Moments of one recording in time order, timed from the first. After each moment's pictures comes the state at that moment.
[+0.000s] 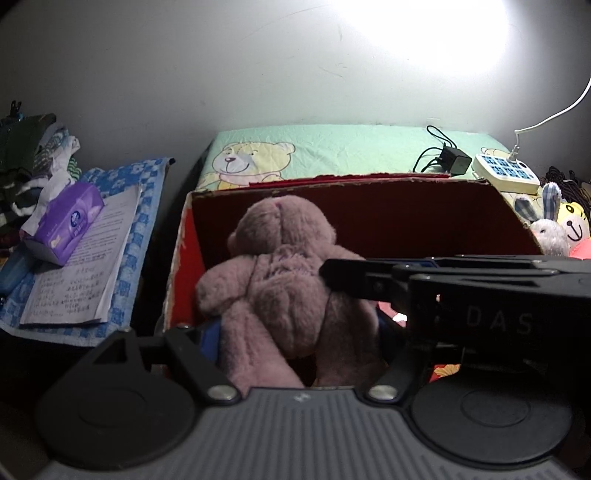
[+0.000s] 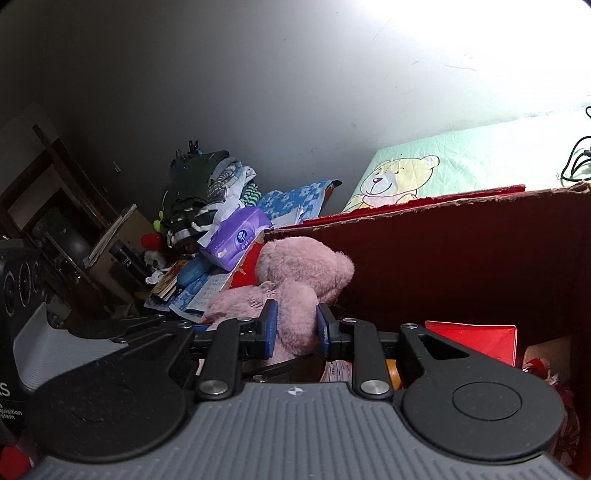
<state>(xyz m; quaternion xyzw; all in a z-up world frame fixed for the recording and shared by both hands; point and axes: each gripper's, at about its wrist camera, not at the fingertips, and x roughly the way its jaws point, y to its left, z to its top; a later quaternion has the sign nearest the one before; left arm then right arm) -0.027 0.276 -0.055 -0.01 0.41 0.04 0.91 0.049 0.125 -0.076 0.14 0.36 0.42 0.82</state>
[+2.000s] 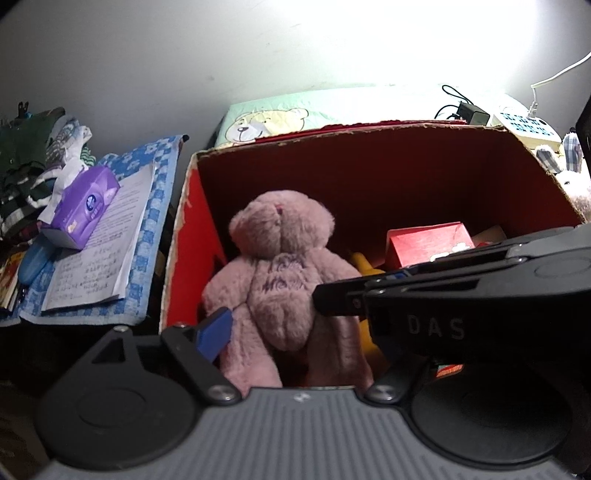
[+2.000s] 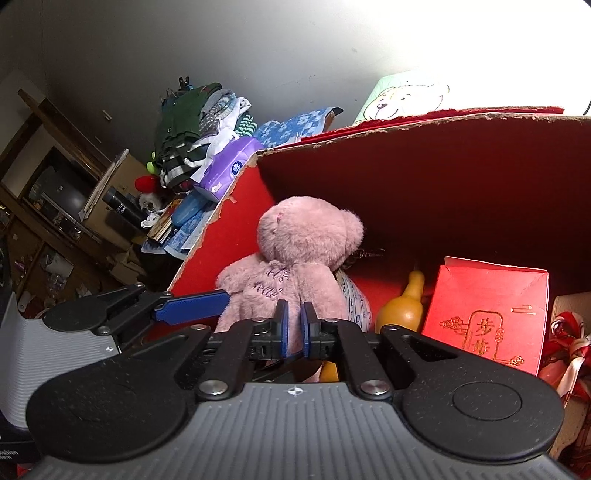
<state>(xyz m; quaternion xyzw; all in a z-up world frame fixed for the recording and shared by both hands) -0.030 0.264 -0.069 0.03 0.45 0.07 0.89 0.051 0.144 -0.096 0.10 0.45 0.43 0.78</state>
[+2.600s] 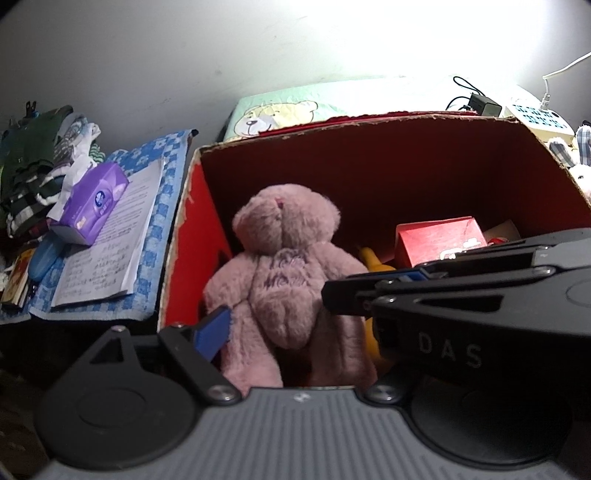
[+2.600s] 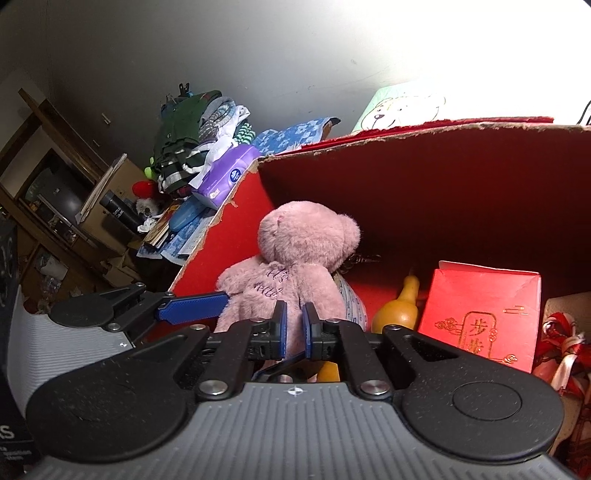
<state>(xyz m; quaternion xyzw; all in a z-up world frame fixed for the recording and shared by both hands) -0.025 0.258 -0.072 0.04 0.46 0.09 0.88 0.046 0.138 -0.090 0.10 0.44 0.42 0.79</state>
